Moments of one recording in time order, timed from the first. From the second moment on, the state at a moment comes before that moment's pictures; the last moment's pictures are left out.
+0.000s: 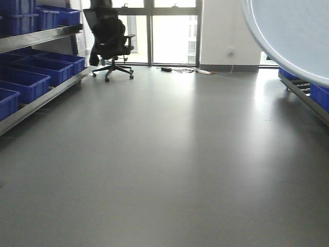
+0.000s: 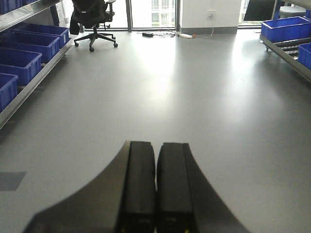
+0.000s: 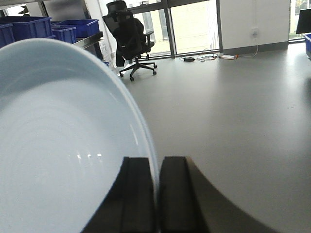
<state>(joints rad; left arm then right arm) -0.15 0.47 -0.34 -0.05 0.11 0.09 0.10 0.42 -0.28 0.28 -0.04 -0.05</state>
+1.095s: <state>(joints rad) -0.15 0.47 -0.34 -0.05 0.11 0.09 0.10 0.42 -0.28 0.28 -0.04 -0.05</state>
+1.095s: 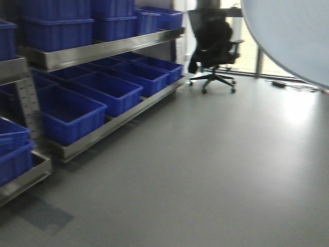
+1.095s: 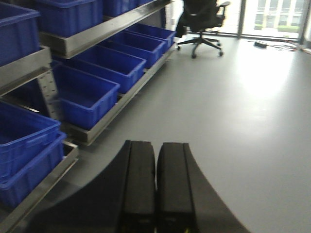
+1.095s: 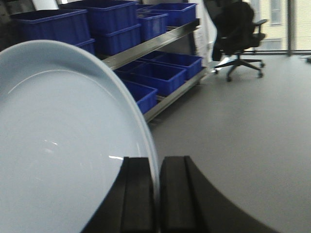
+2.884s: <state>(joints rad) -0.15 0.47 -0.34 -0.05 0.11 0.09 0.10 0.42 -0.28 0.28 -0.04 -0.05</state>
